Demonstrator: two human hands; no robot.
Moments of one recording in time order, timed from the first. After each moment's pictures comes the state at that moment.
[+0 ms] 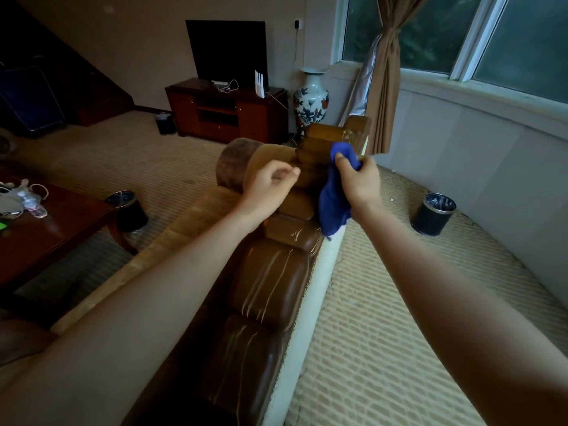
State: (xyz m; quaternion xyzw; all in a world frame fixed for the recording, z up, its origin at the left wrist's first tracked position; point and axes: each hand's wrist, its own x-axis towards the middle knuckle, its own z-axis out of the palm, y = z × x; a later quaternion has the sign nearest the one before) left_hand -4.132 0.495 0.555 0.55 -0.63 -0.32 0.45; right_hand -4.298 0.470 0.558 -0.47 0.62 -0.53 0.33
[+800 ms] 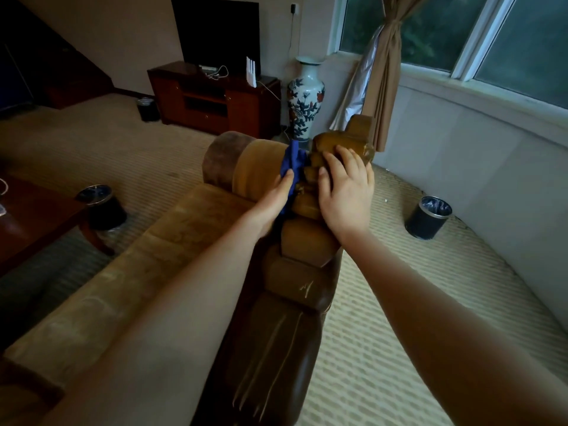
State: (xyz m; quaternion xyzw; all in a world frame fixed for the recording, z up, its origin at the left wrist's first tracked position) left_hand -4.137 0.364 0.511 0.51 -0.51 -0.55 0.43; right_hand -4.265 0.378 0.516 -0.67 0.60 -0.41 -0.10
